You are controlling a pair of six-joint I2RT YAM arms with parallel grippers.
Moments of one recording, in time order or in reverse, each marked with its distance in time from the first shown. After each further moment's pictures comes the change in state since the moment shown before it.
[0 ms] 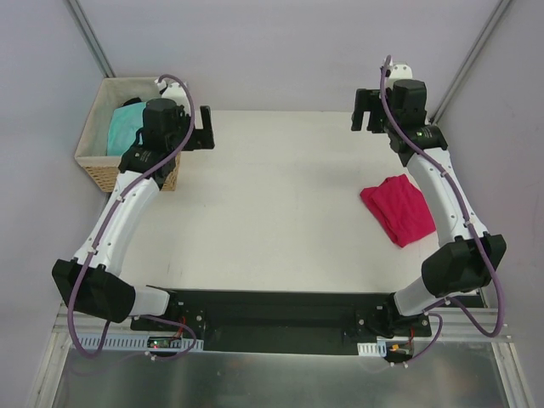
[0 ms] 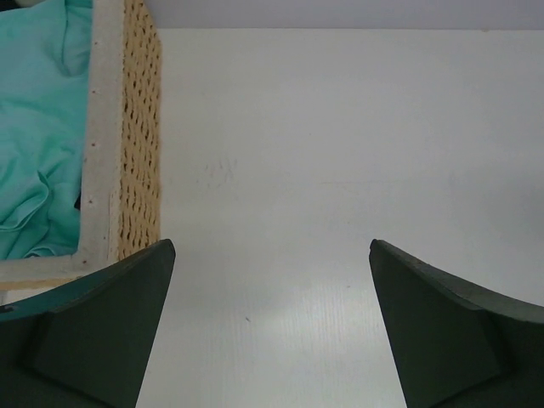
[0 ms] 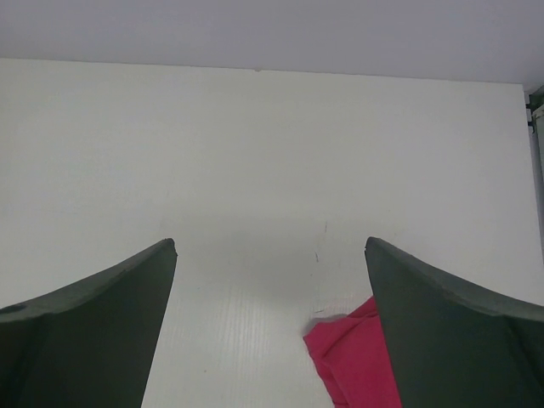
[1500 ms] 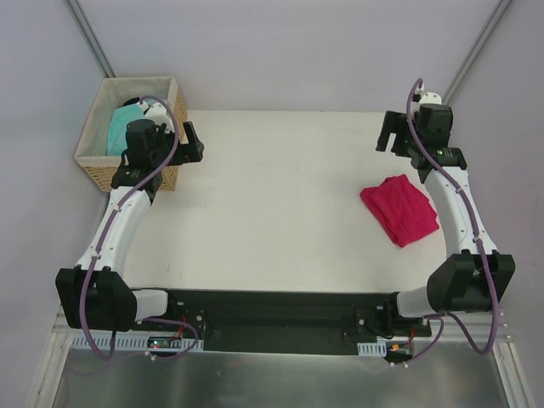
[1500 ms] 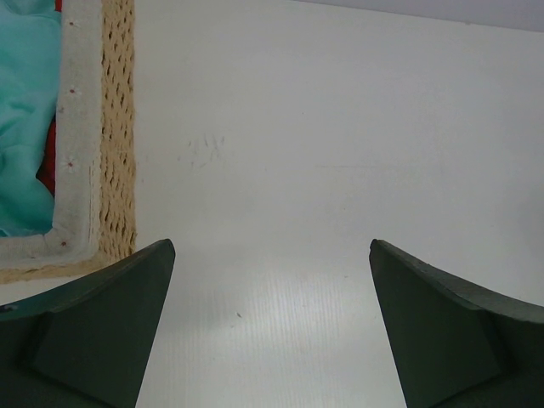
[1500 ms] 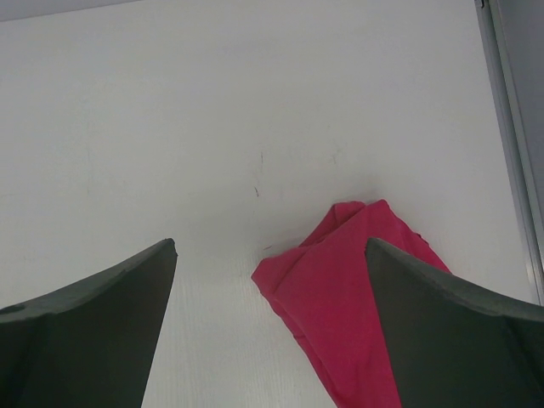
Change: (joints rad) left arm 0.191 -0.079 -0.294 0.224 0.247 -0.064; right arm -0.180 -0.122 -0.231 -0.019 -0.032 0.044
